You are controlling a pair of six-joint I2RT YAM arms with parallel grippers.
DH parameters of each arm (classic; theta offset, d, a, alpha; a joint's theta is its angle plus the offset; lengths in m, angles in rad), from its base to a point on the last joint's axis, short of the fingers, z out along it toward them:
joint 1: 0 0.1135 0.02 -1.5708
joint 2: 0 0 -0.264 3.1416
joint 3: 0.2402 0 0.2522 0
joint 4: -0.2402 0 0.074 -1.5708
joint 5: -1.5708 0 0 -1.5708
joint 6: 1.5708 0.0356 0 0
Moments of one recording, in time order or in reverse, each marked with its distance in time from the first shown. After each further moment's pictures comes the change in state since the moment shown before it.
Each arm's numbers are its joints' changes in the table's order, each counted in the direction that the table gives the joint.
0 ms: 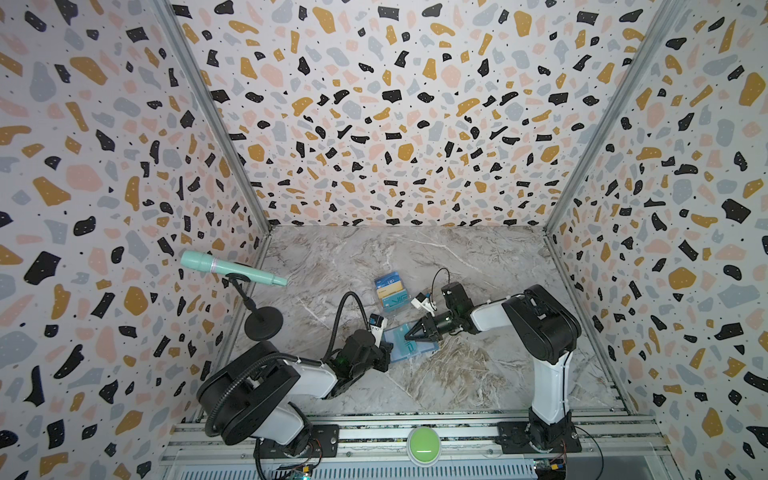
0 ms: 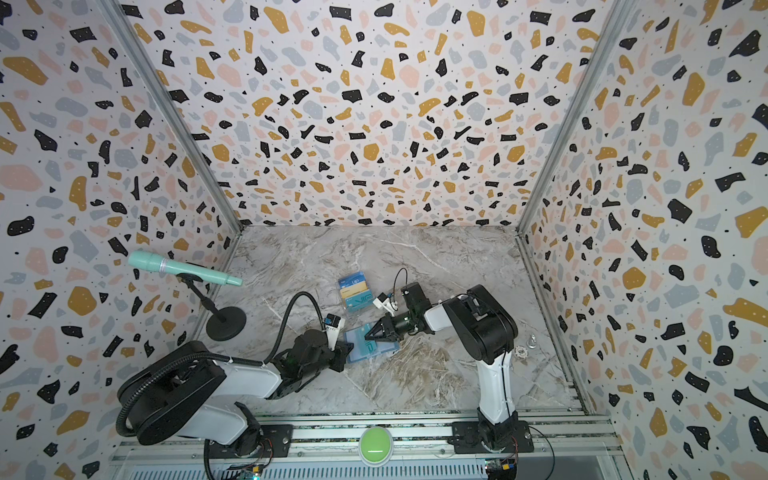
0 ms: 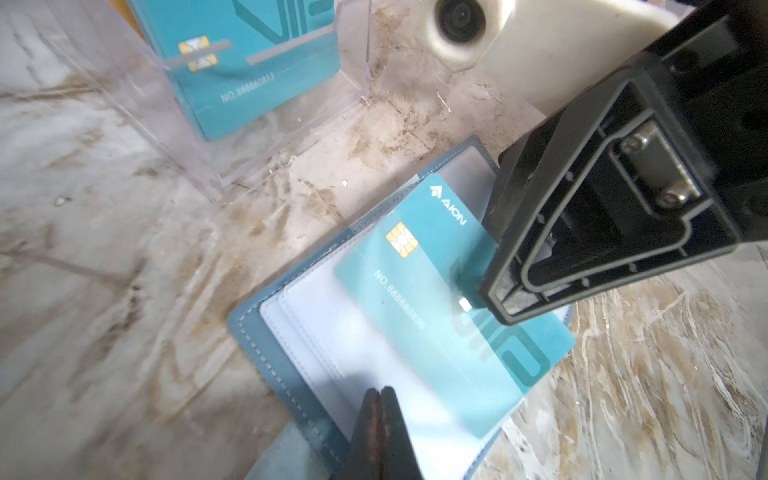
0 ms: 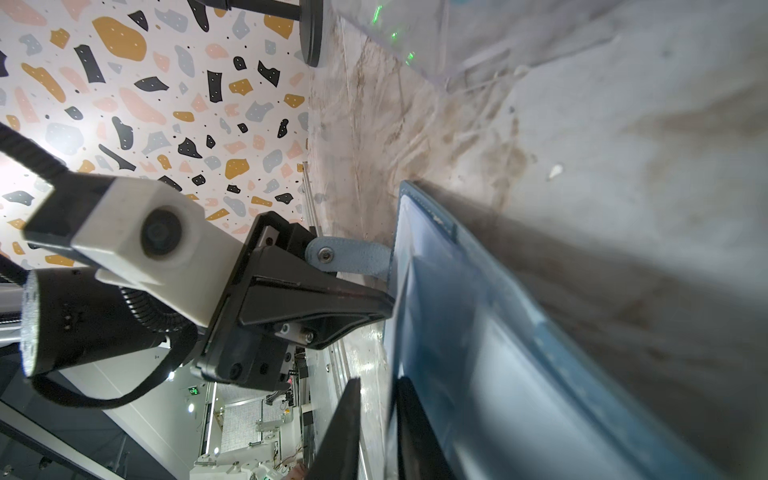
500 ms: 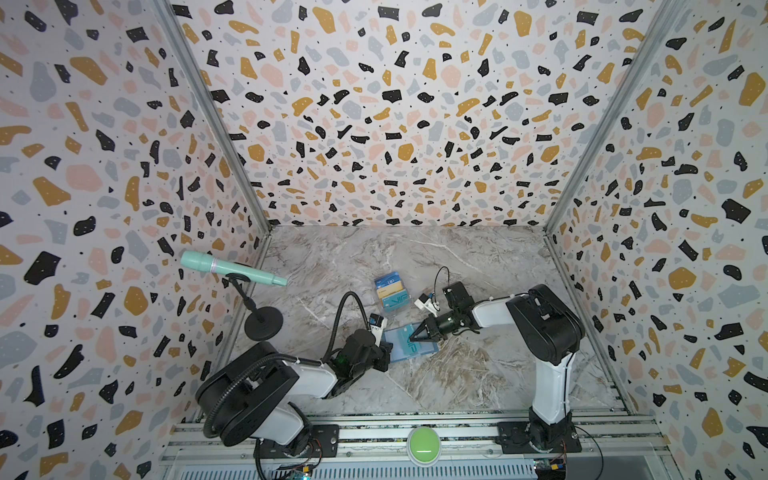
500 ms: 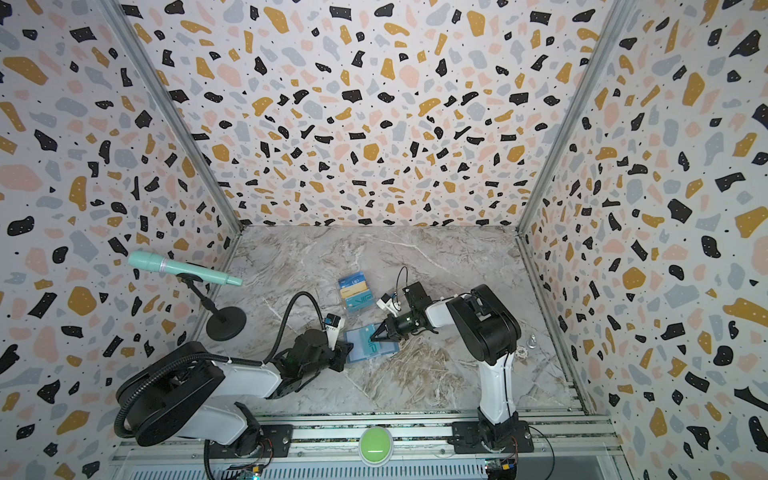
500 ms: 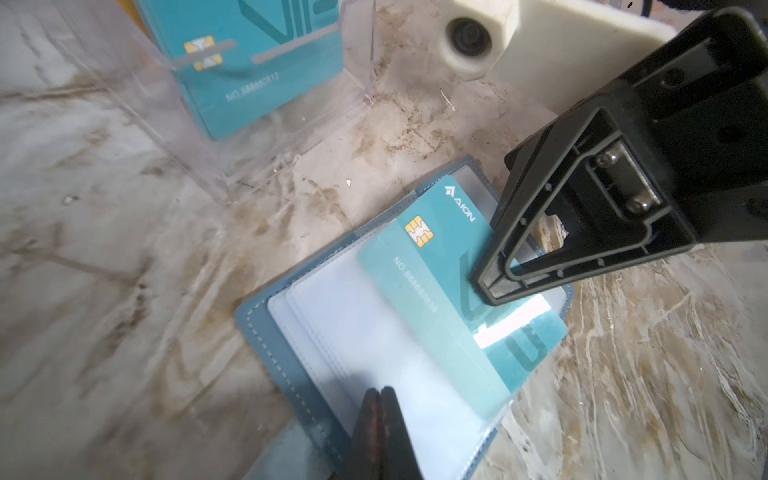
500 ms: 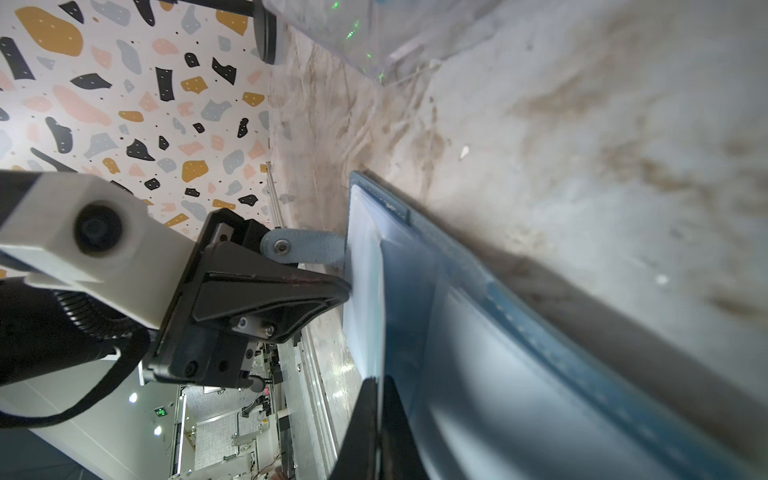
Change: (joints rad) left arm 0.000 -0.006 0.007 -0.022 0.005 0.001; right arm -0.013 -0.018 0.040 -0.232 -0.095 -0.158
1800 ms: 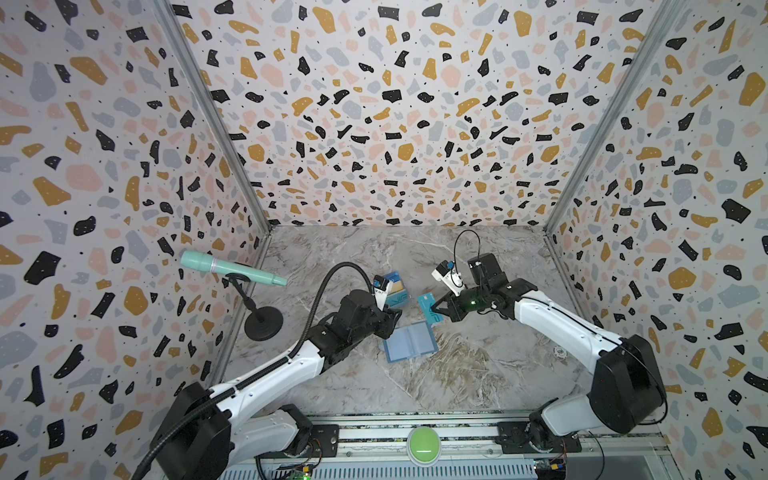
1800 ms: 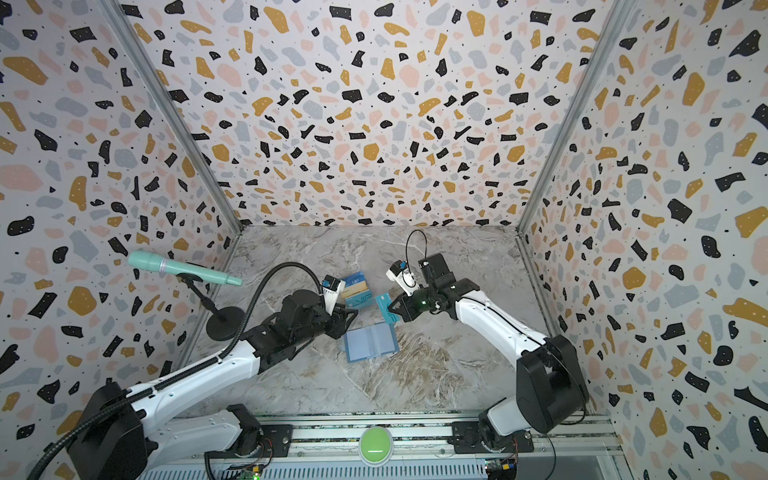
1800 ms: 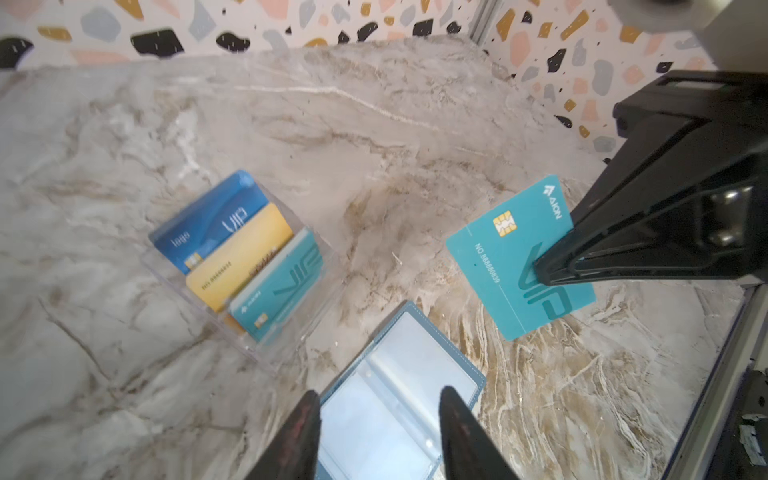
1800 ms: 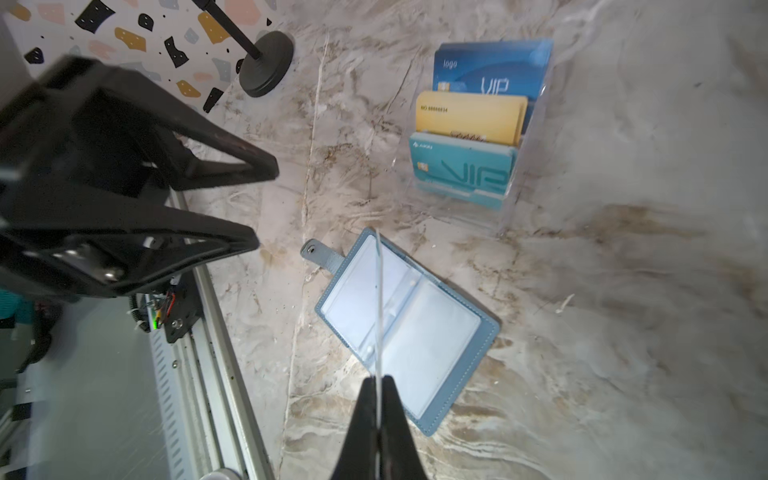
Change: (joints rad) left arm 0.075 -0.313 0.463 -0.663 -0.035 0.237; right arm -0.016 -0.558 0.127 -0.515 -0.448 -0.512
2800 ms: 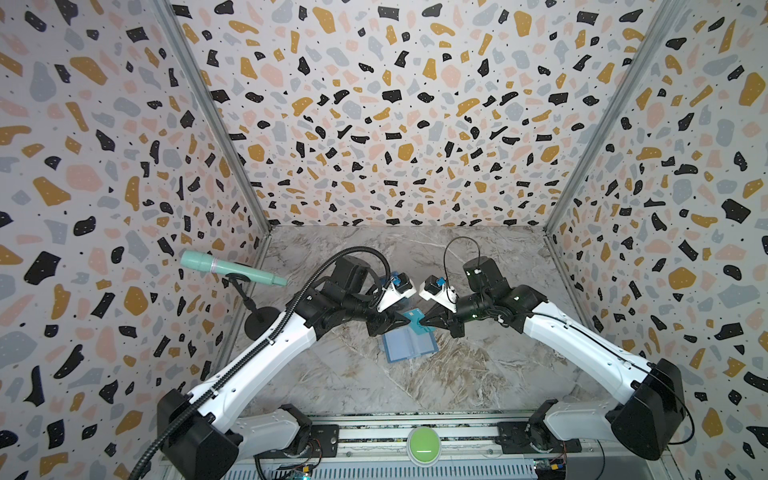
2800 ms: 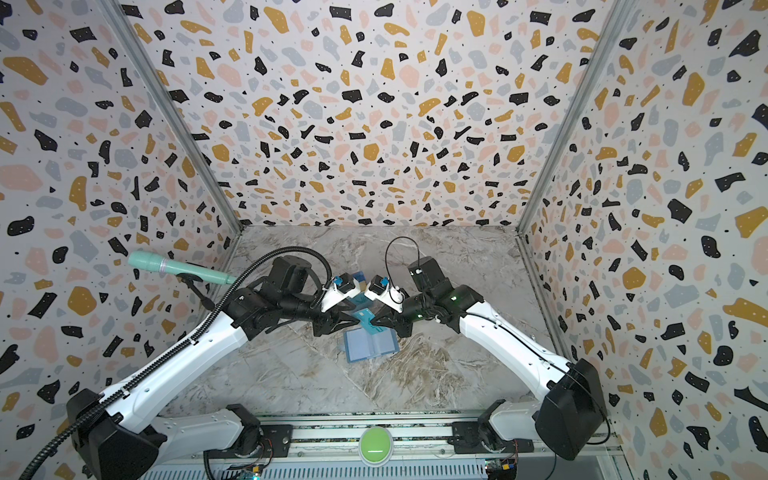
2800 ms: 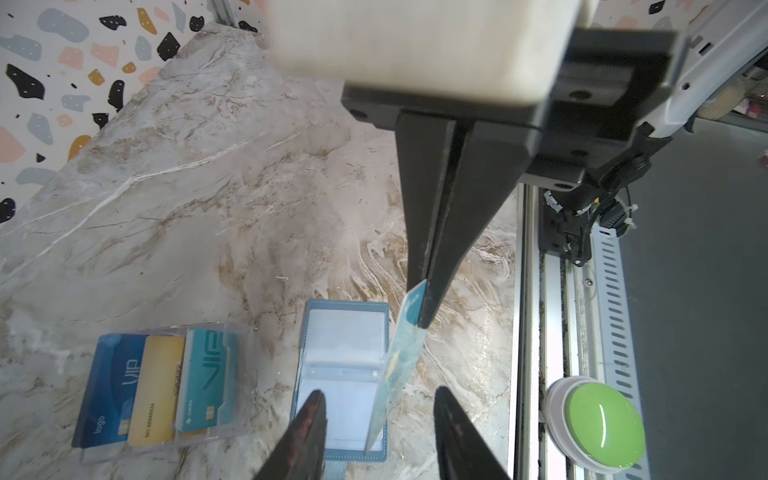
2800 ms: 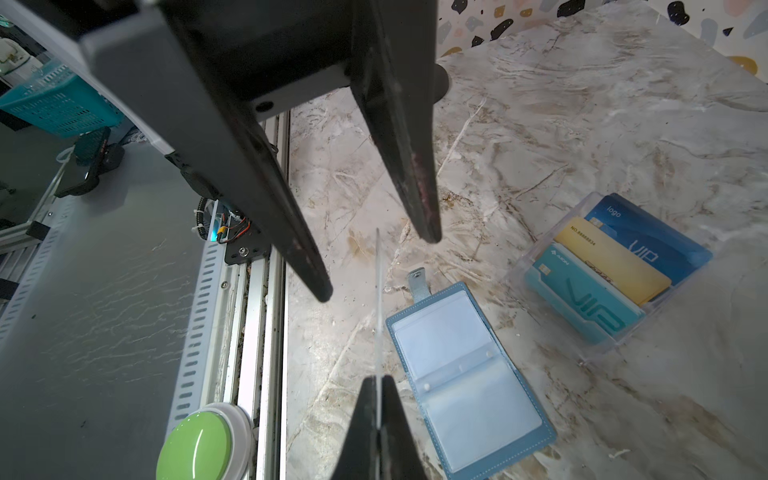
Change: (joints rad) left arm 0.064 0.076 0.406 -0.571 -0.529 0.649; right arm 0.140 -0.111 0.044 -0.076 0.145 -0.325
